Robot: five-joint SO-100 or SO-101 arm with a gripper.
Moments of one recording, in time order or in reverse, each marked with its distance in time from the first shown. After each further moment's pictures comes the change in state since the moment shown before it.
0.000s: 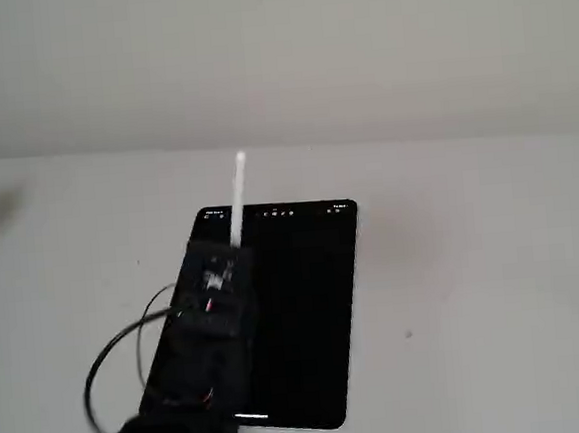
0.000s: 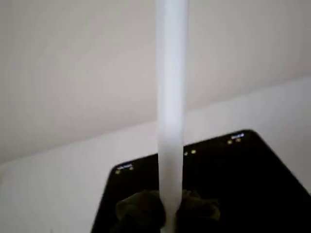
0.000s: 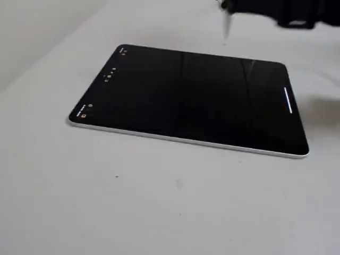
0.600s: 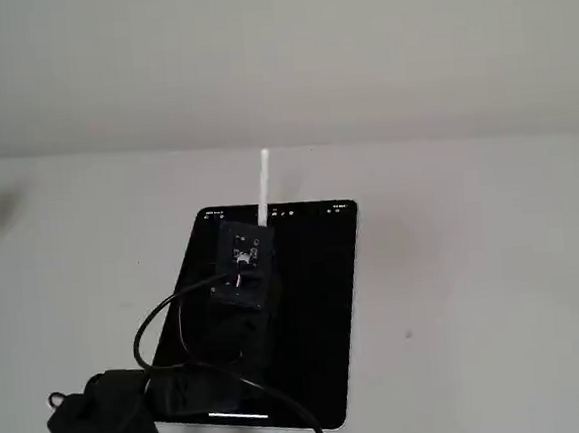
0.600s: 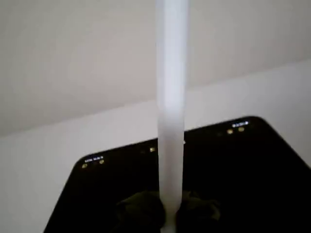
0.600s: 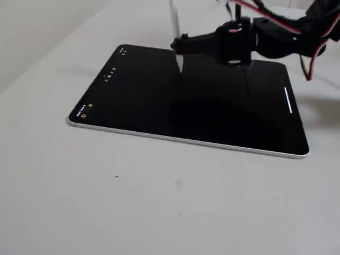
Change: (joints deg) arm 1.1 -30.7 -23.3 -3.8 -3.3
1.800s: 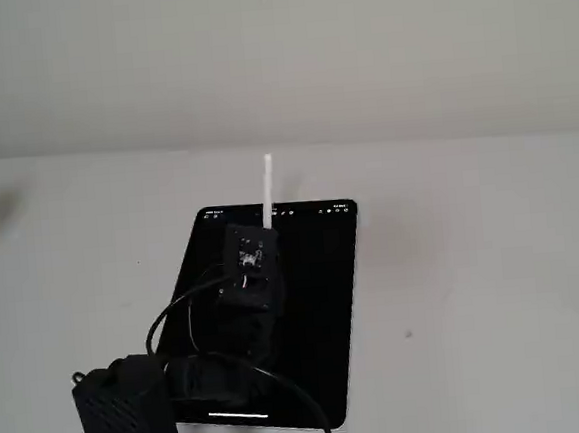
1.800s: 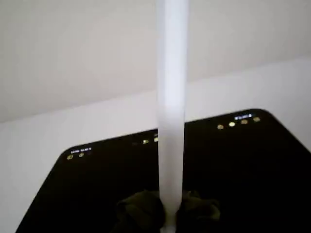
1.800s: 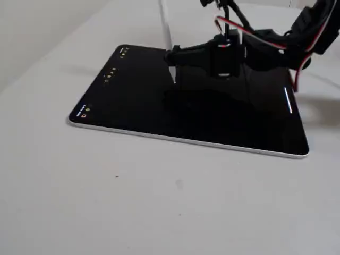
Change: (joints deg) arm 0.0 -10.1 -6.3 -3.6 -2.4
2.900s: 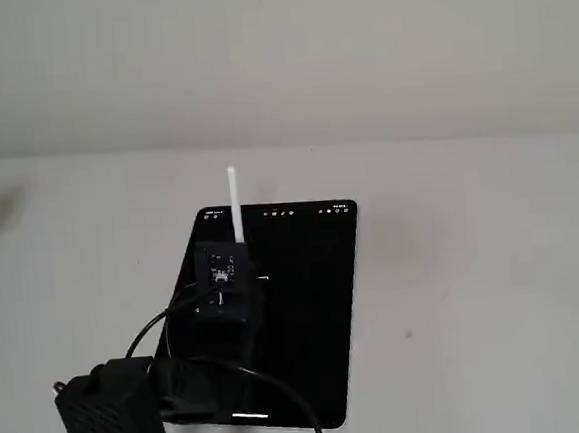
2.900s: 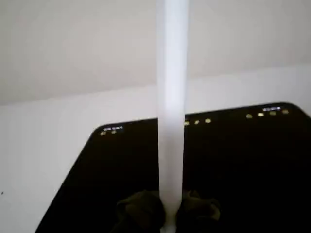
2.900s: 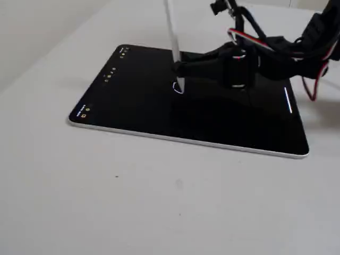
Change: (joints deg) arm -4.9 2.4 9.1 -5.9 -2.9
